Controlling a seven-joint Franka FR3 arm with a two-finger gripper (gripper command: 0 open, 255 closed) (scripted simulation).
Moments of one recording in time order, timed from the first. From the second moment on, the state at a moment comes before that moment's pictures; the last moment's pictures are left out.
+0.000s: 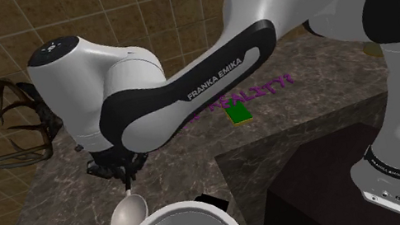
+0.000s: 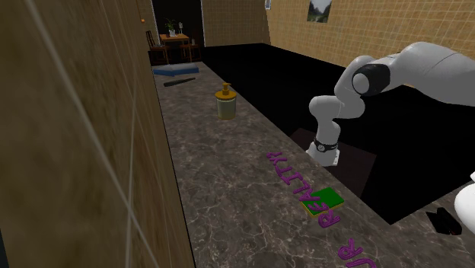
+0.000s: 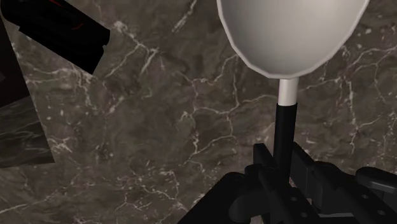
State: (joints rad) arm 0.58 0.55 0.47 -1.36 -0.36 1.95 1.58
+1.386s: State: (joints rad) arm 0.58 0.61 0.44 -1.49 -0.41 2.14 1.63
